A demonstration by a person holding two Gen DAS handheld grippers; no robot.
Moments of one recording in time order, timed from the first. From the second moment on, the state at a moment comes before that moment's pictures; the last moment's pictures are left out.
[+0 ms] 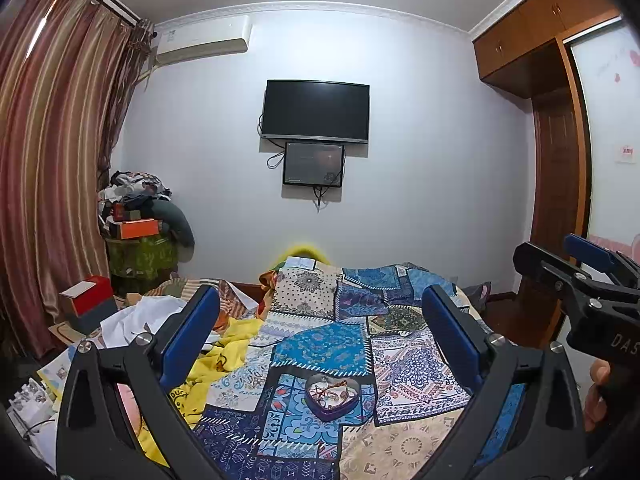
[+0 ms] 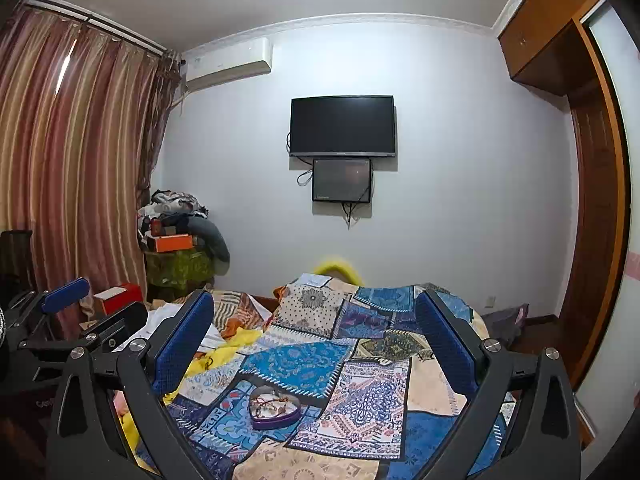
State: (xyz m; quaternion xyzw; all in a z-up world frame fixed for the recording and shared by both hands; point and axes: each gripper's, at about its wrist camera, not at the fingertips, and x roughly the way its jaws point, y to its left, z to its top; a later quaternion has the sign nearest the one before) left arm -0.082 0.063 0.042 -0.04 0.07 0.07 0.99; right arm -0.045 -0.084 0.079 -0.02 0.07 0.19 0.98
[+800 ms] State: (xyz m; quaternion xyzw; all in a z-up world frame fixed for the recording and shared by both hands) left arm -0.076 0.061 0.036 -0.04 0.08 0.07 0.99; right arm -0.040 -0.089 0.075 -0.02 0.09 0.19 0.98
